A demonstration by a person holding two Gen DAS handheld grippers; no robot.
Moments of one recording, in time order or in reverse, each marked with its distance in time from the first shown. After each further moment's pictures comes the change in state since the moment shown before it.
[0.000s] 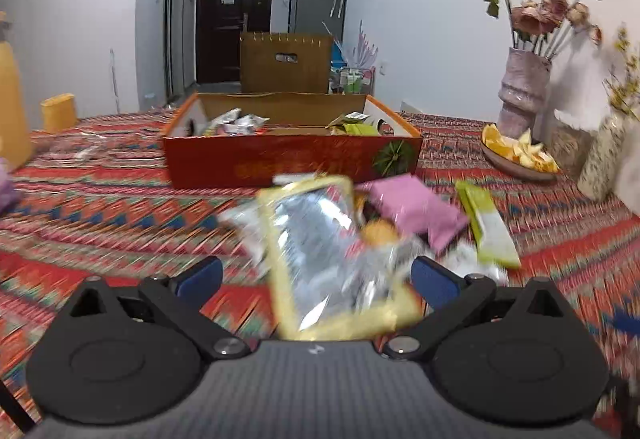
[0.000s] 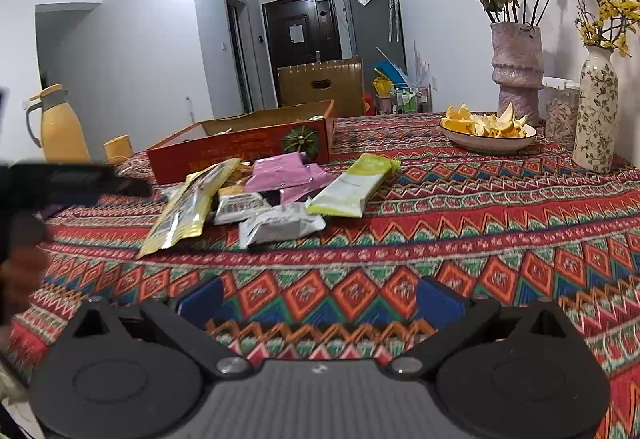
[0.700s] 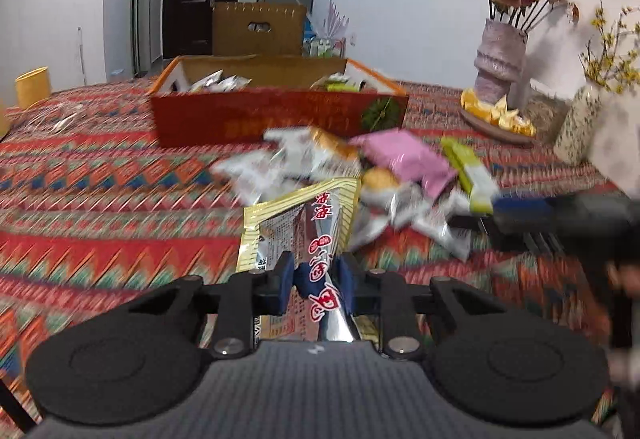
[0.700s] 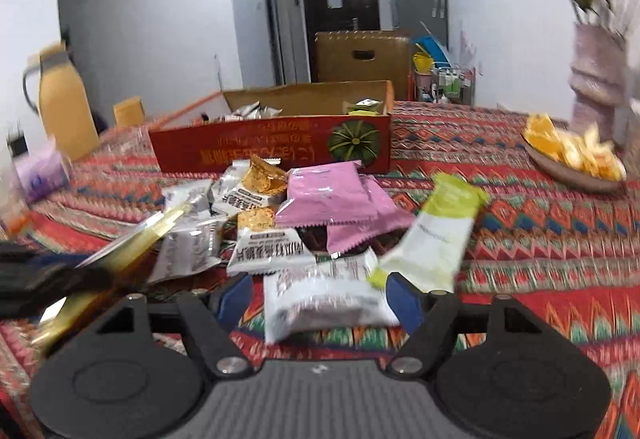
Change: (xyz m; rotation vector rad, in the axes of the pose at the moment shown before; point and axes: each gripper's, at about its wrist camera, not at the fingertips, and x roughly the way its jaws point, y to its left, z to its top) left arm -0.023 0.043 -0.037 0.039 0.081 -0.098; right arm 0.115 0.044 0.061 -0.124 0.121 0.060
